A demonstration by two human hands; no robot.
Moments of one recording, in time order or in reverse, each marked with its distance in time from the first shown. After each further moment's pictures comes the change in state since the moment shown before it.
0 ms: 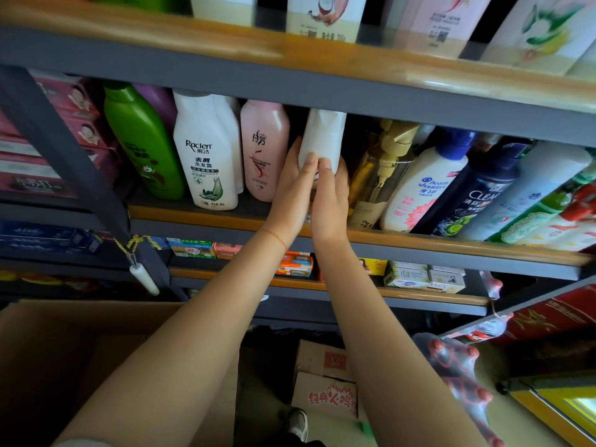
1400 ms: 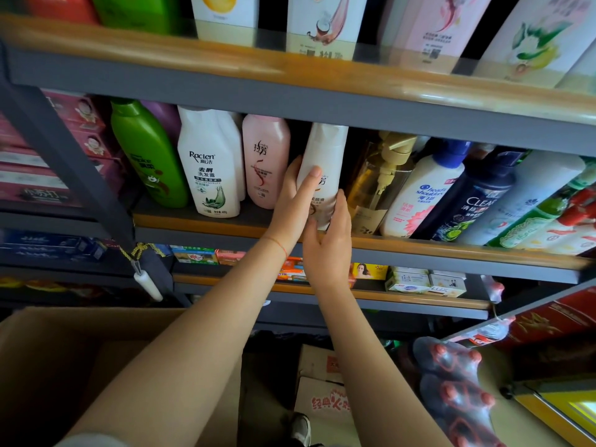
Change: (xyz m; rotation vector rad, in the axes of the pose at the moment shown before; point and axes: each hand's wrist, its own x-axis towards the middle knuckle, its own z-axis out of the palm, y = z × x) left_hand 0.003 -0.008 -0.003 -0.040 -0.021 -0.077; right_hand -0.046 0.024 -0.017 -0.447 0.056 -0.148
